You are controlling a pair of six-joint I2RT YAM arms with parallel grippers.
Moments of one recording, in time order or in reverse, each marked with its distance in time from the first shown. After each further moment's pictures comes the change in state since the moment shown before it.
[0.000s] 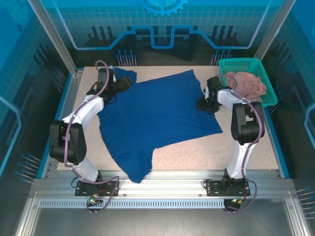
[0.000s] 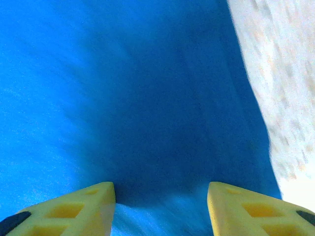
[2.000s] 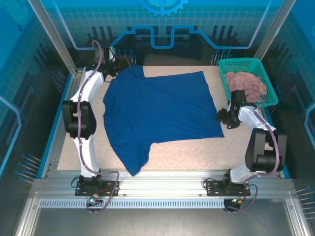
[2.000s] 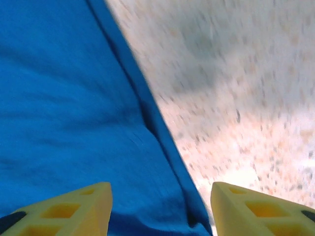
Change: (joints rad) left arm 0.071 0.366 0.628 -0.233 0.300 -0.092; right arm -0.201 -0.438 -0.386 -0.046 0.035 0.070
